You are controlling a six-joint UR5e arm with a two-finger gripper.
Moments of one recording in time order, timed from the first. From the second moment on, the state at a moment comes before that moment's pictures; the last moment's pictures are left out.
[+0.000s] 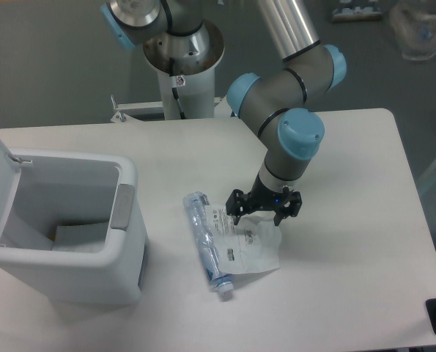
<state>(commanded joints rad) 2.60 -1.97 -1.81 -0.93 1.34 0.55</state>
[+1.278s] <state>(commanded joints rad) 2.57 -1.96 -1.81 -0.94 1.37 0.53</state>
